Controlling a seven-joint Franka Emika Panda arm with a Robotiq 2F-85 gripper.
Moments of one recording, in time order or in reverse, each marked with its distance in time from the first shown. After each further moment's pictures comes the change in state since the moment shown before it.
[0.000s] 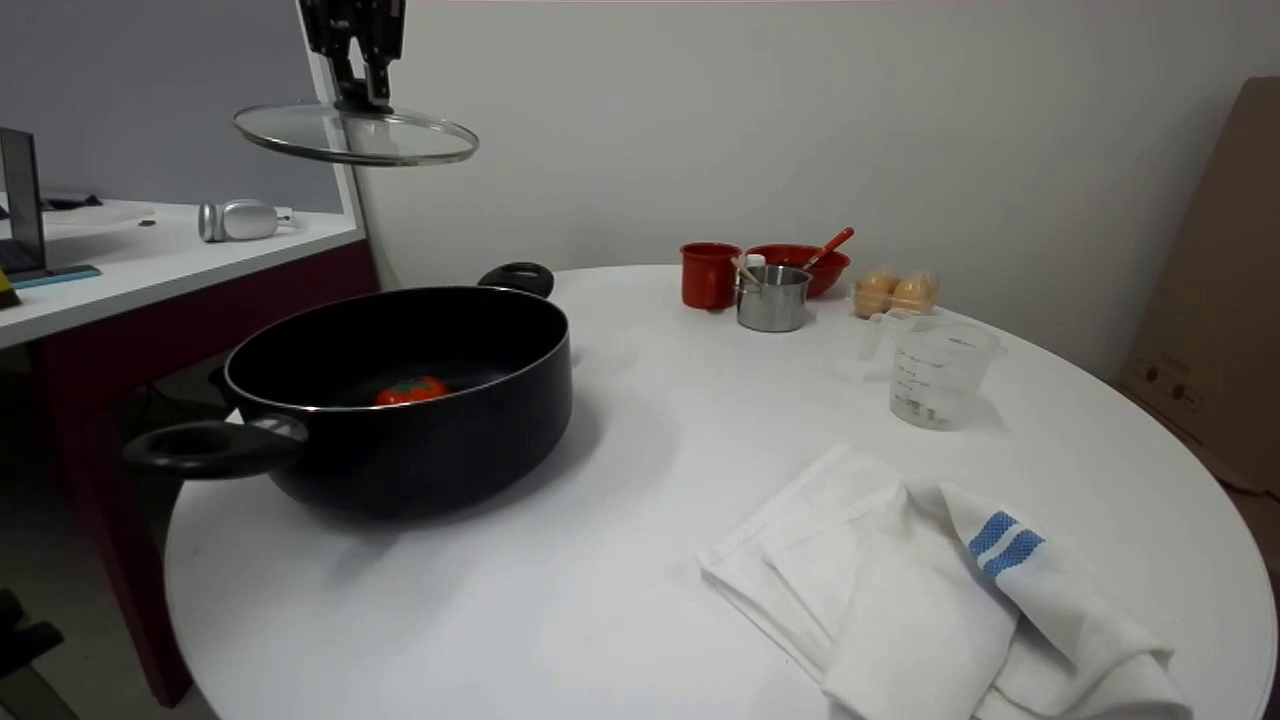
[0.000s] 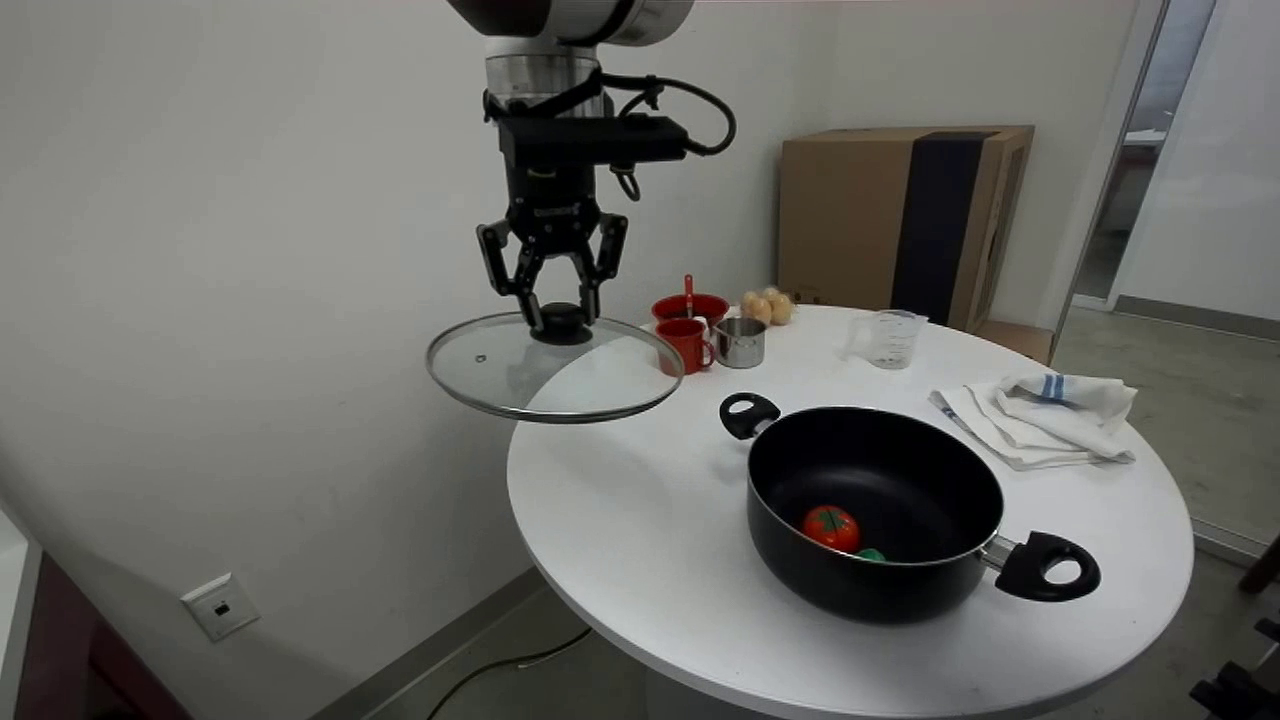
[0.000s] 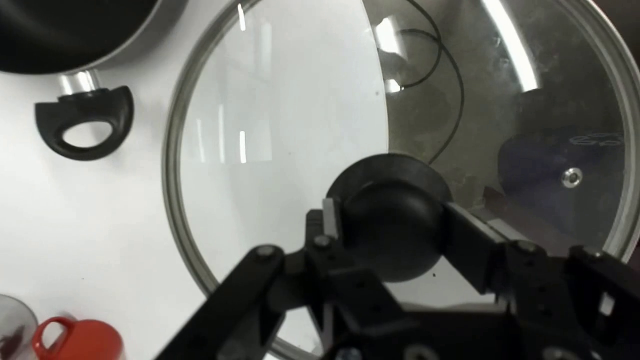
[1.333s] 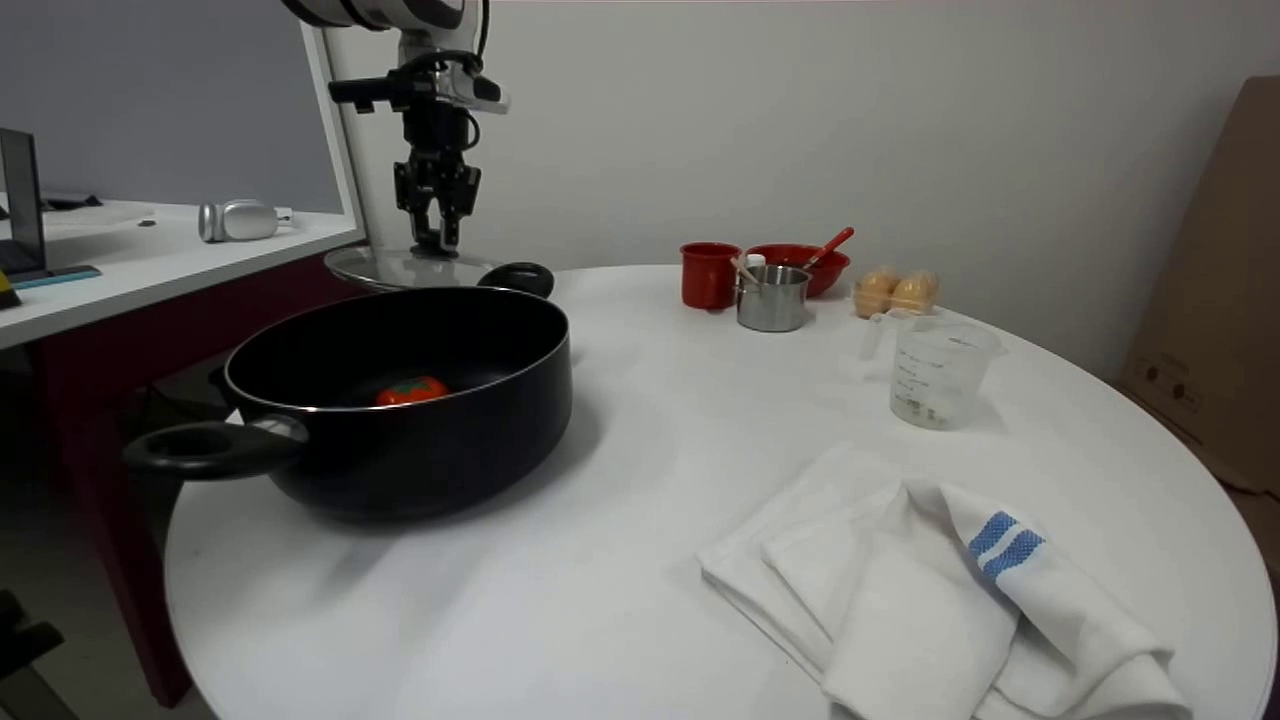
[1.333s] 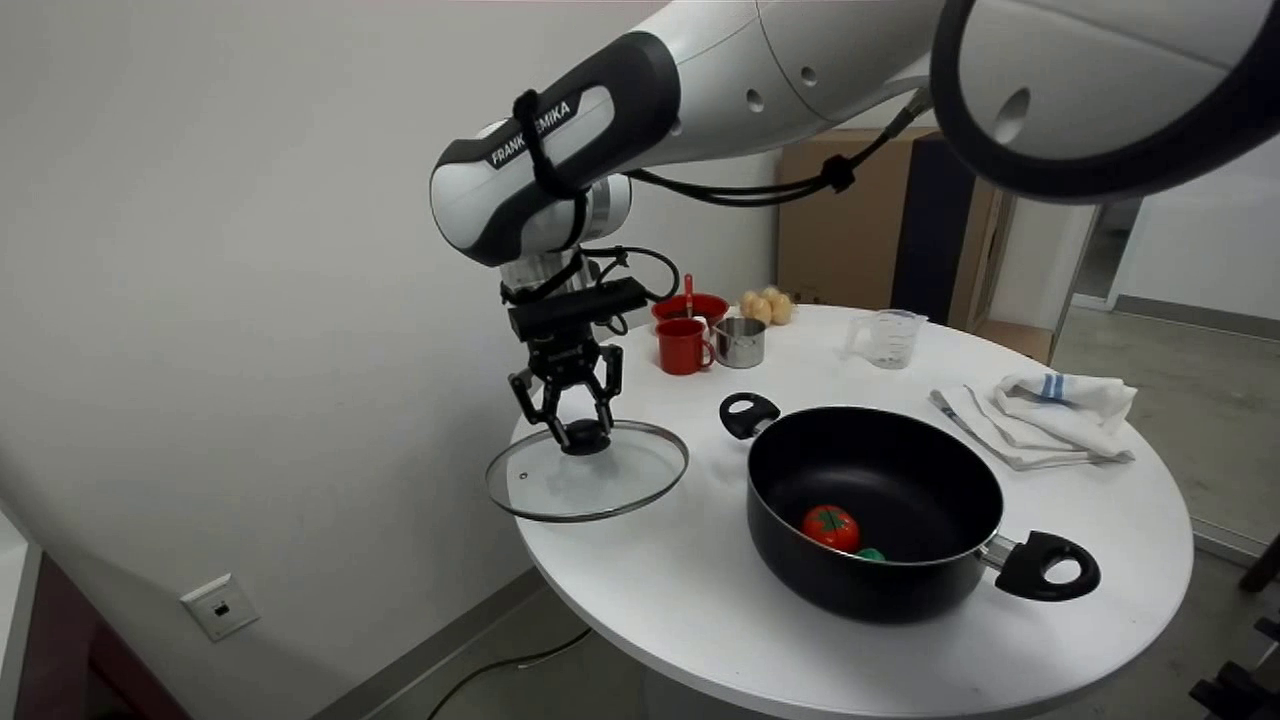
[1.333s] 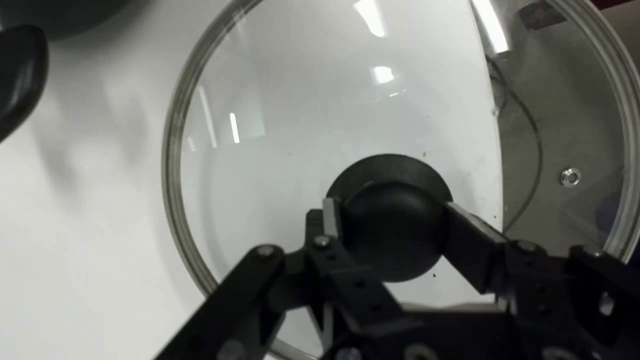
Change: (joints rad) arm 0.059 0.660 -0.093 0.755 -0.023 -0.336 0.010
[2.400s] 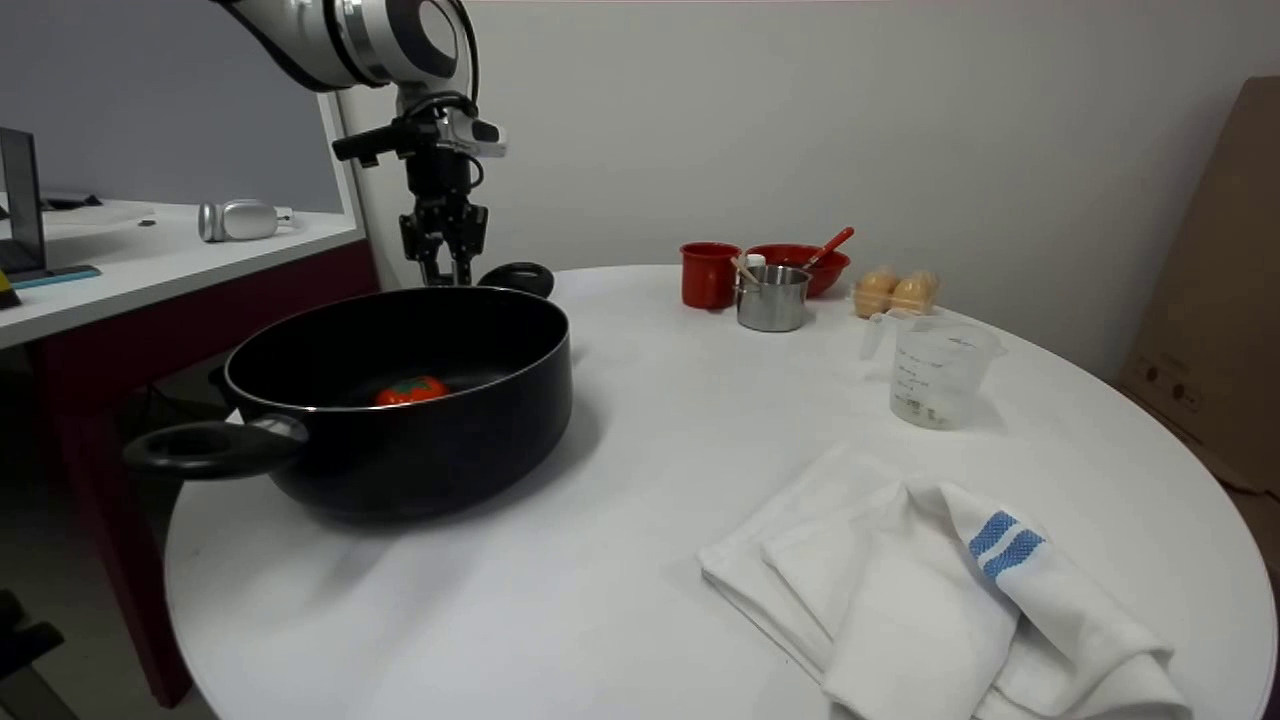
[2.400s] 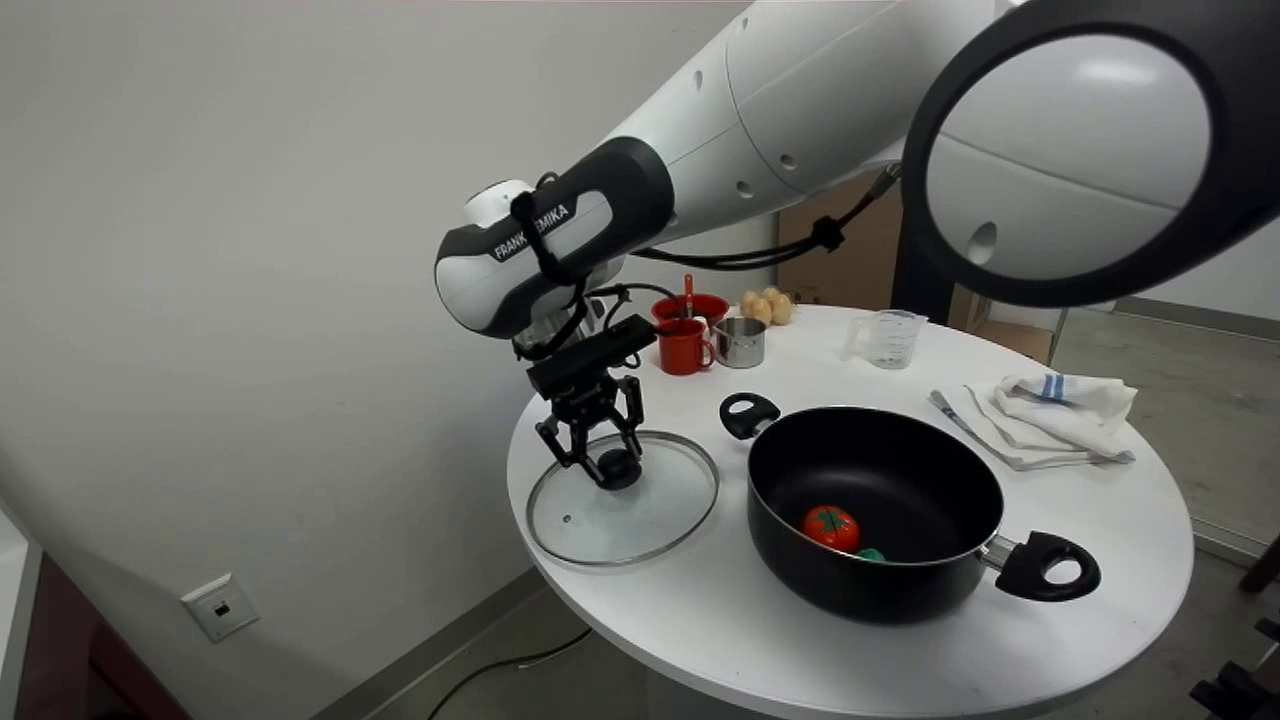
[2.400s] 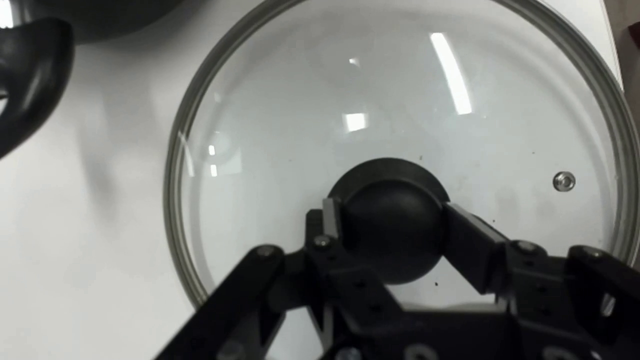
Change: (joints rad) arm 0.042 0.095 -0.043 0.052 -0.108 -0.039 -0.001
